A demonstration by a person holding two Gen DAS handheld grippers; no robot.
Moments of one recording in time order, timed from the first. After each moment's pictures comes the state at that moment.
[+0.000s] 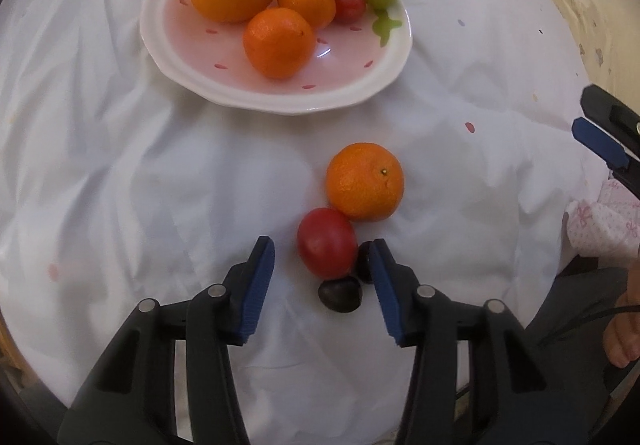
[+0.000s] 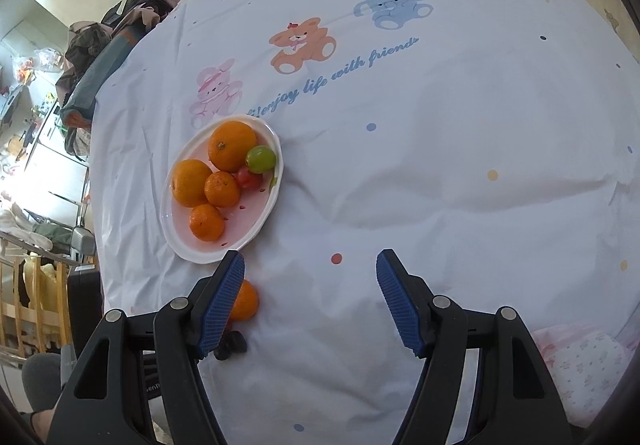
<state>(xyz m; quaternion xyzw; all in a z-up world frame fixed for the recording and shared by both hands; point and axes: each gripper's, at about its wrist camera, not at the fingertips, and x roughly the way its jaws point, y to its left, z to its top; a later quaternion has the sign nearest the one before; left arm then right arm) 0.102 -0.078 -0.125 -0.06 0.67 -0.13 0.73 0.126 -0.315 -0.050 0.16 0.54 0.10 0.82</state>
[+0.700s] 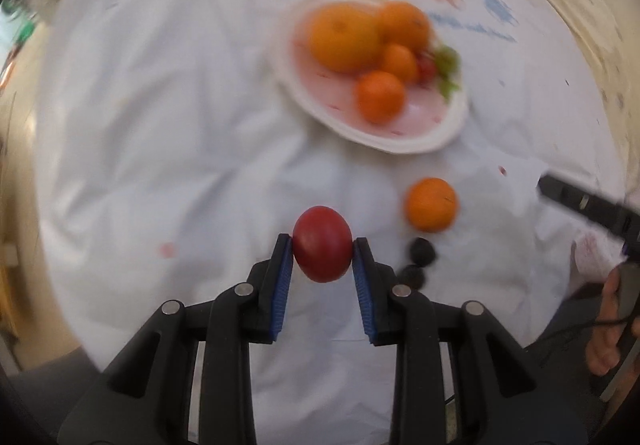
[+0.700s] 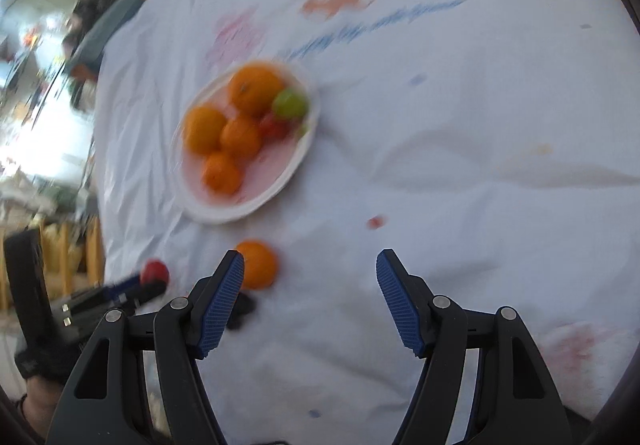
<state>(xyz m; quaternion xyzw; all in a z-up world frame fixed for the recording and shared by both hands) 0.089 -0.006 -0.078 -0.07 0.63 -0.04 0.77 0.131 -0.271 -0.079 0.14 0.60 0.15 0.77</state>
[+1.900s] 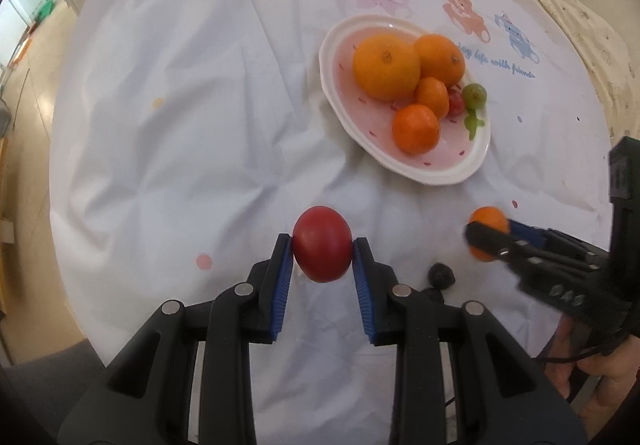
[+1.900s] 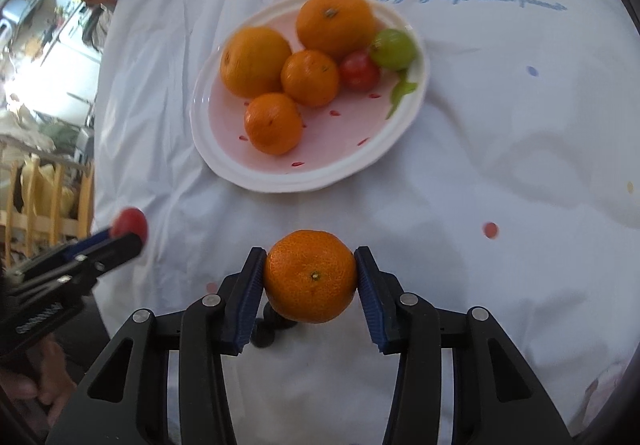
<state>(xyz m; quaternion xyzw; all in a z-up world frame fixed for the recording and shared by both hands) 0.091 0.016 -0.076 -0.10 0.61 -0.01 0.78 0.136 -0.200 -0.112 0.07 0.63 0.20 0.75</state>
